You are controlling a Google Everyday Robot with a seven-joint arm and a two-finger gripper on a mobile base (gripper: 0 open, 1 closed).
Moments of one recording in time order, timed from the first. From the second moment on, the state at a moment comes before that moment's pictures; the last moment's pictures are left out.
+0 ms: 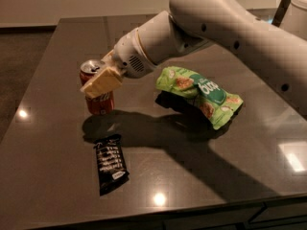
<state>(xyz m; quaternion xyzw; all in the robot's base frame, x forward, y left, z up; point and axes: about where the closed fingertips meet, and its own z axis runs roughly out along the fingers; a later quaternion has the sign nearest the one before) 0.510 0.128 0.938 -0.59 0.65 0.34 0.34</state>
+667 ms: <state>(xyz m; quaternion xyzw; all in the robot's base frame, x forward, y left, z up) 0.490 0.124 0.924 -0.62 0.62 0.35 0.32</state>
